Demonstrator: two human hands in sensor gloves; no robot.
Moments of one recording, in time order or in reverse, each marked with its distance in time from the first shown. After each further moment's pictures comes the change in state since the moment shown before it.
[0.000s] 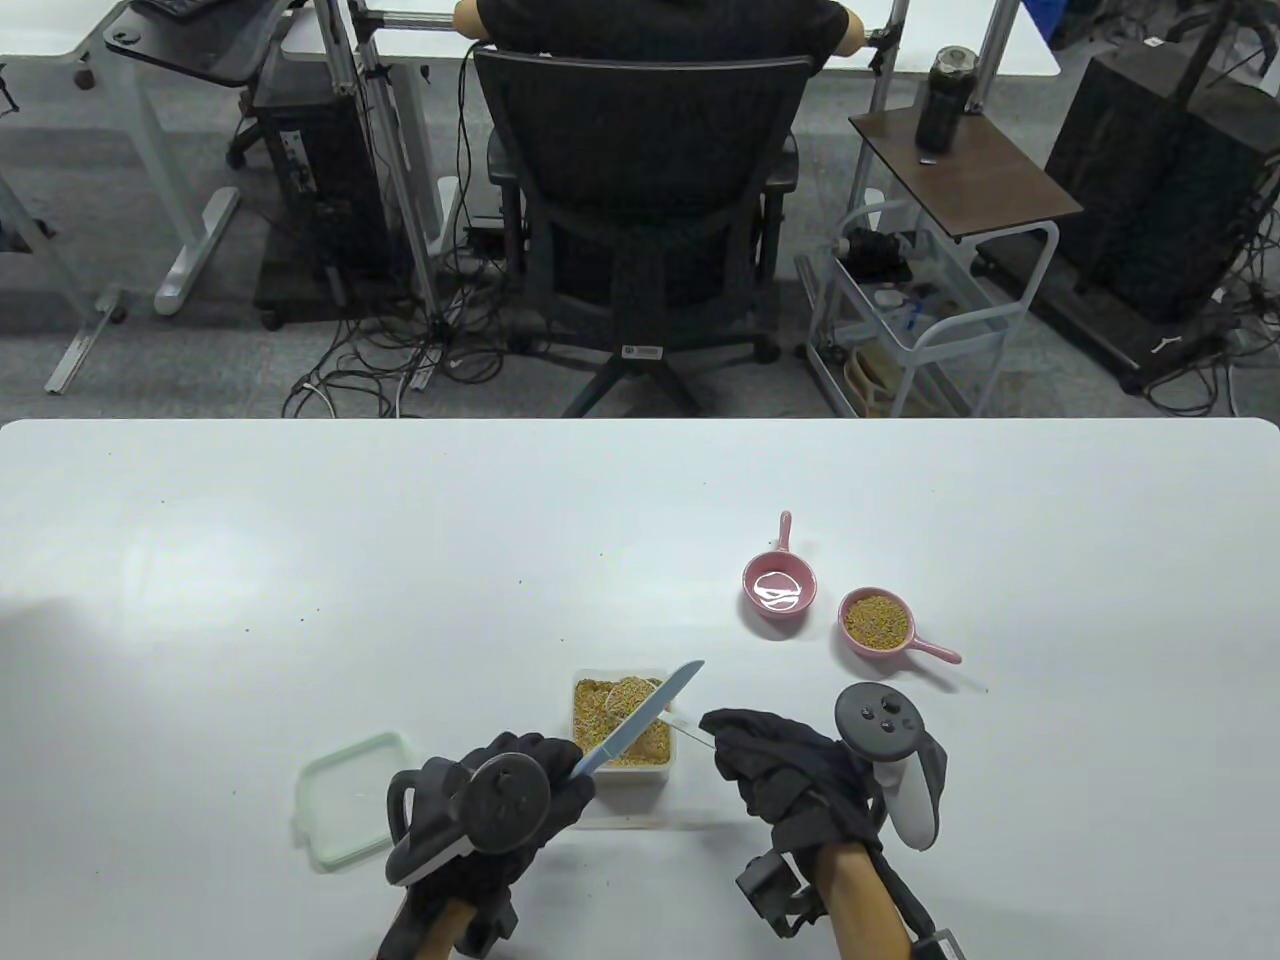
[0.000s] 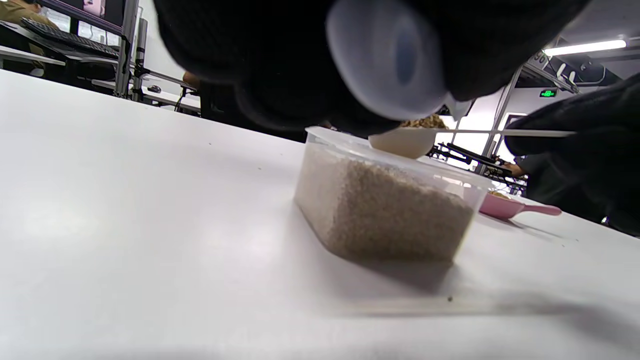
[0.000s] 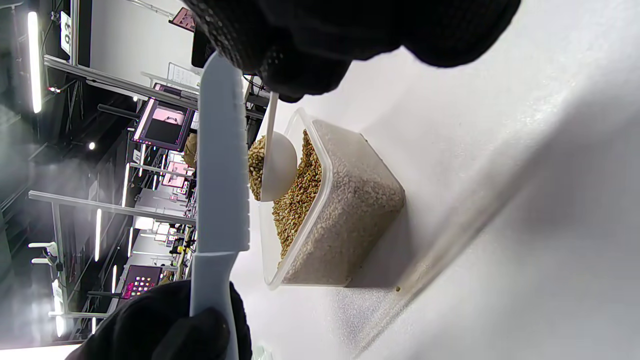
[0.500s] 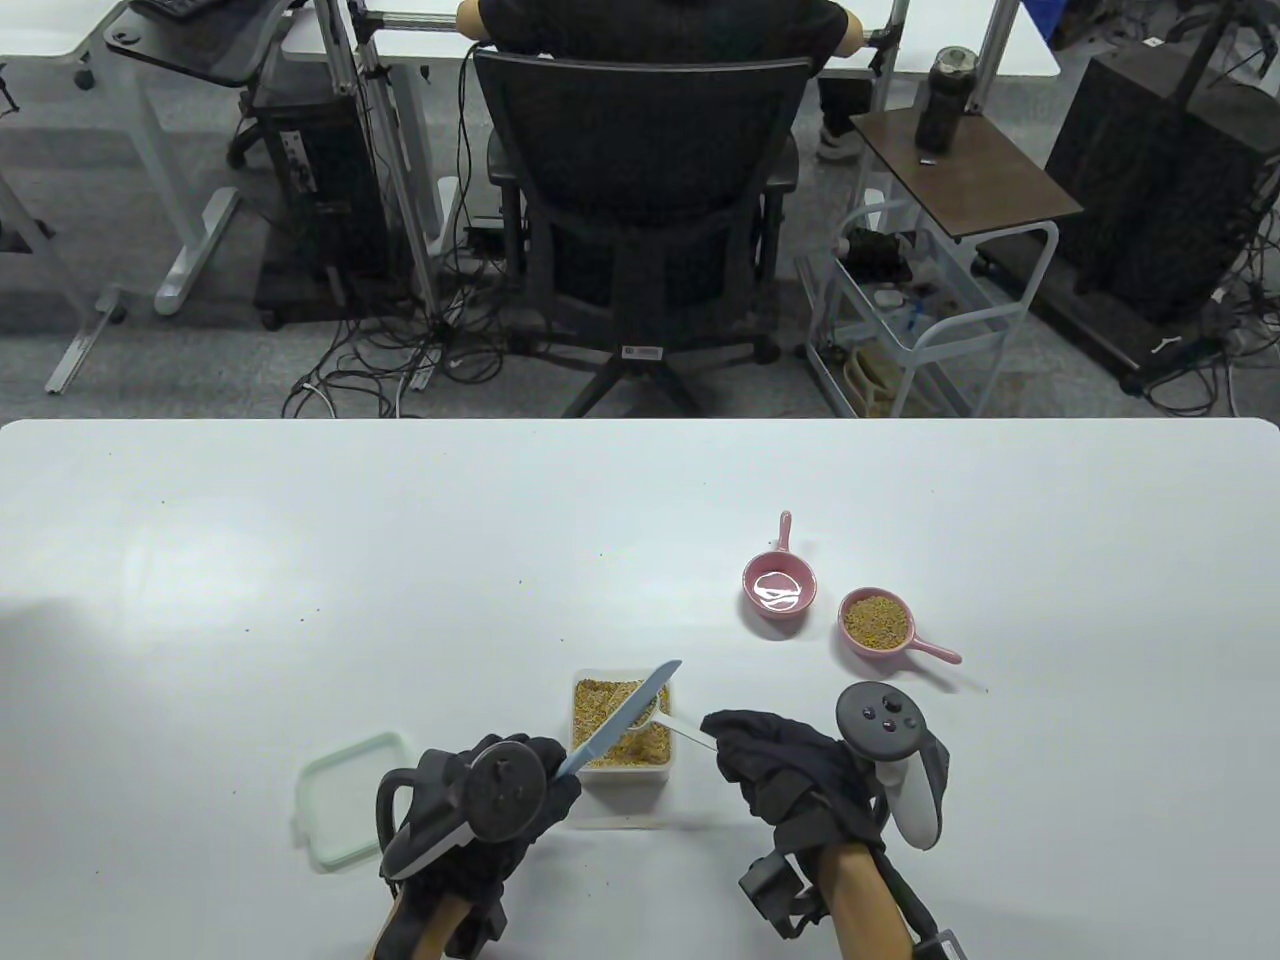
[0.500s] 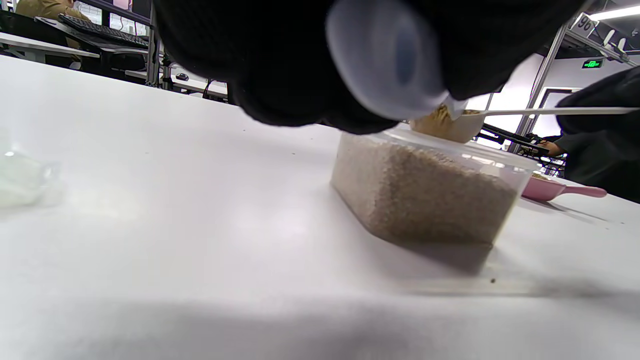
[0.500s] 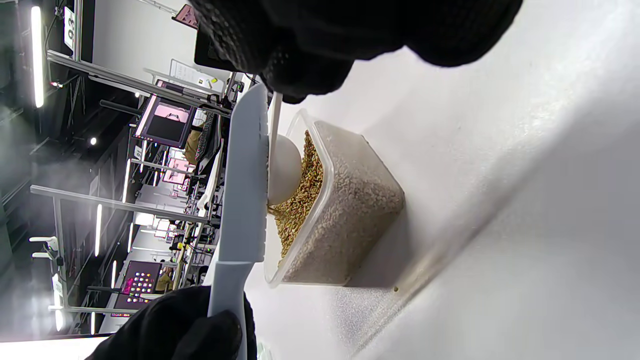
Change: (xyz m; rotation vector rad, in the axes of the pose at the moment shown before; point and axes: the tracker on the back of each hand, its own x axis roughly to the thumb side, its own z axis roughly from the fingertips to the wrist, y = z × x) left_hand -0.012 0.000 -0.002 -0.053 0.083 -0.026; right_hand 0.001 -0.001 0.000 0.004 -0.007 0.014
